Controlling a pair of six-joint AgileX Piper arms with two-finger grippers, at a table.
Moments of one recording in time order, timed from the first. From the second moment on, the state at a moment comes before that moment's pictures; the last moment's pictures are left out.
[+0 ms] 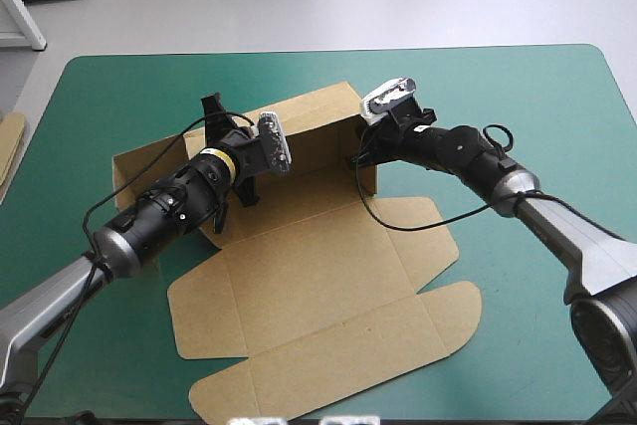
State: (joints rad) left arm -0.58 1.45 -1.10 0.74 0.40 0.29; right arm 0.42 1.70 -1.28 0.95 0.28 -1.03
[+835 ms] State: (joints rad) left arm -0.59 1.45 -1.10 0.73 0.40 0.23; right arm 0.42 1.71 -1.28 0.96 0.28 -0.98
